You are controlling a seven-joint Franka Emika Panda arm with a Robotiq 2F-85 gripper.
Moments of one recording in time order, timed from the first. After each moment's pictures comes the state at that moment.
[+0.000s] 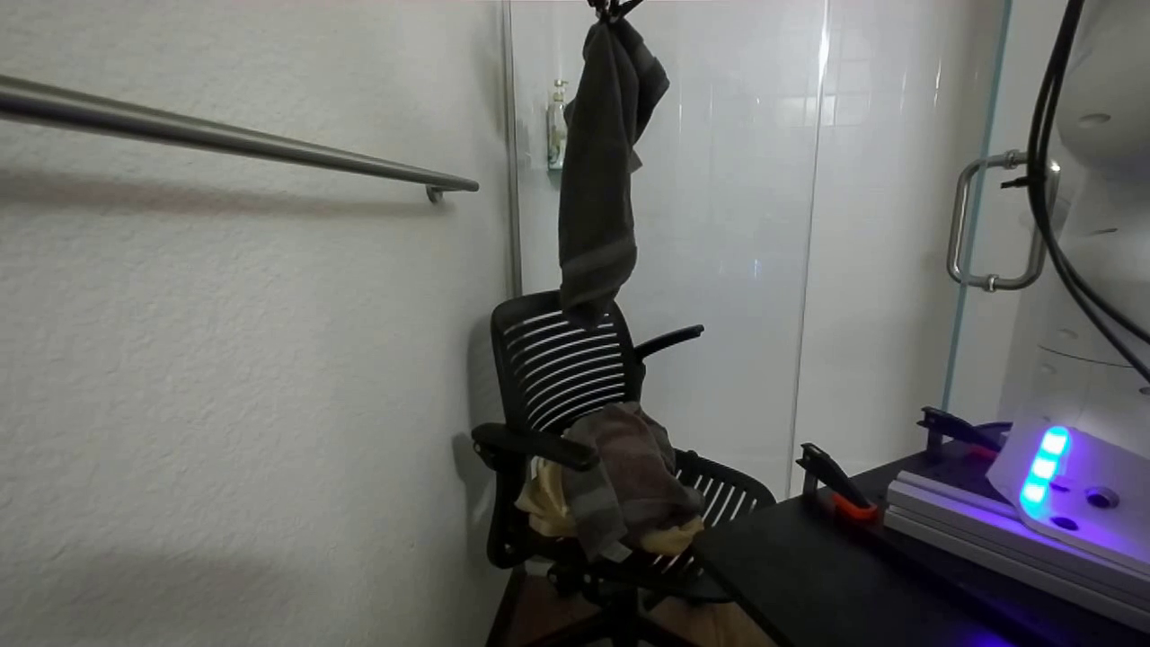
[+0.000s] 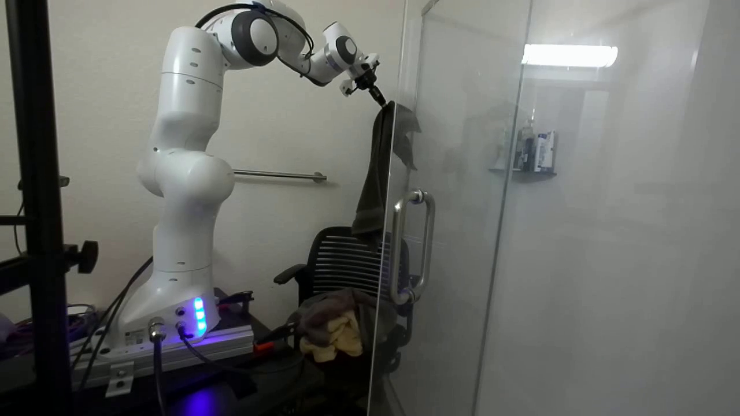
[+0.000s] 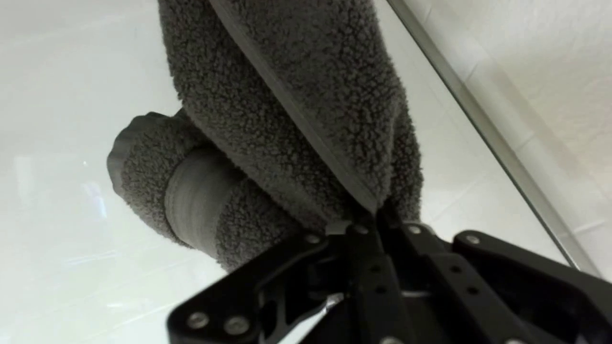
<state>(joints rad) 0.18 0.09 0.05 -1.42 -0.48 2.31 1.10</state>
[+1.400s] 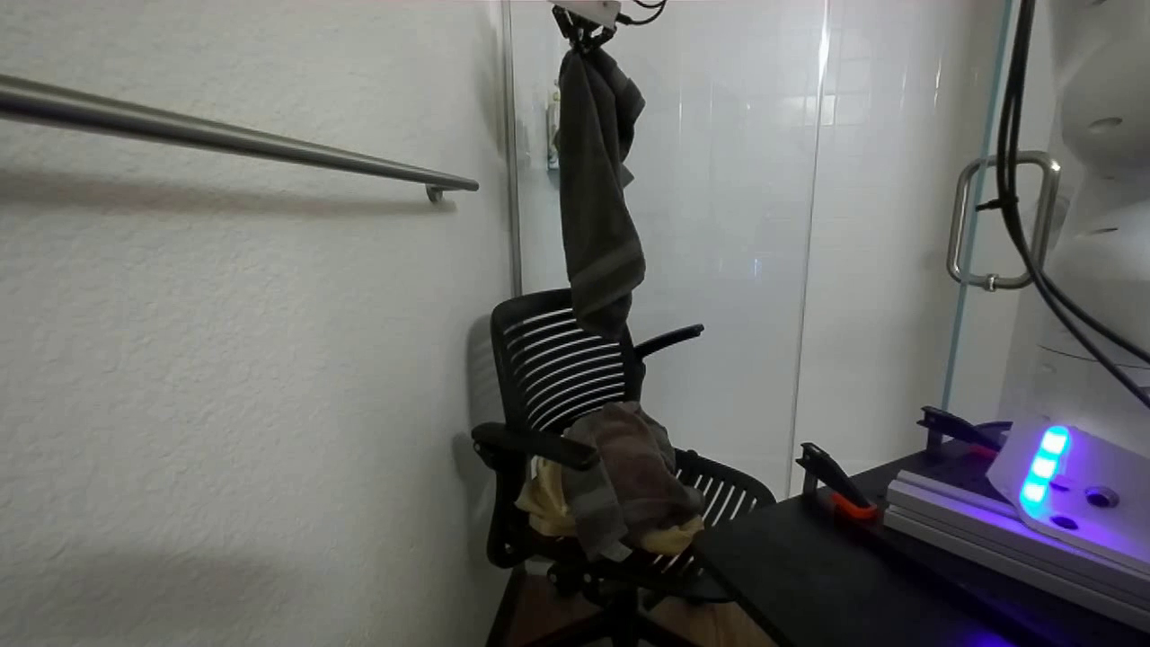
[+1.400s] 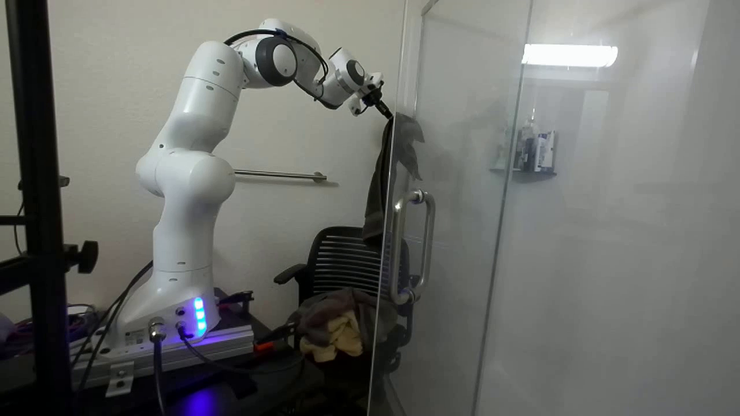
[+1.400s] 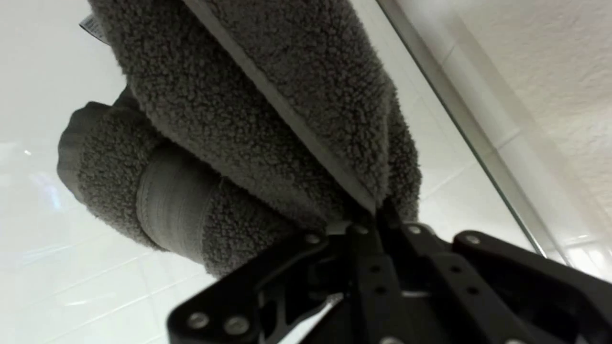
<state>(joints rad) 0.19 0.29 0.04 -1.30 -0.62 2.47 1.24</state>
